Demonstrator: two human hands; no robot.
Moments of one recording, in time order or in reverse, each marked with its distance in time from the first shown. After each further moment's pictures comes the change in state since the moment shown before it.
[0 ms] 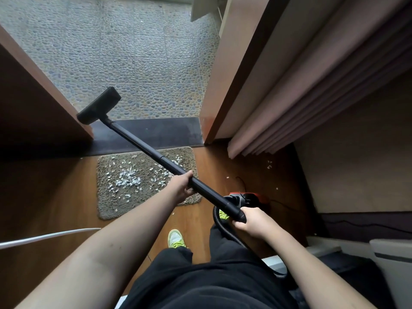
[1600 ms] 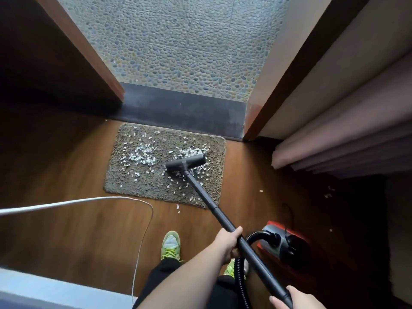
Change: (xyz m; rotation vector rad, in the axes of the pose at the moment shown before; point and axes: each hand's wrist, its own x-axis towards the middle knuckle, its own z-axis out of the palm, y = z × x) left_hand 0.197 -0.203 0.116 -0.028 0.114 -0.234; right_hand 0.157 0.173 0.026 -0.234 -0.270 -0.073
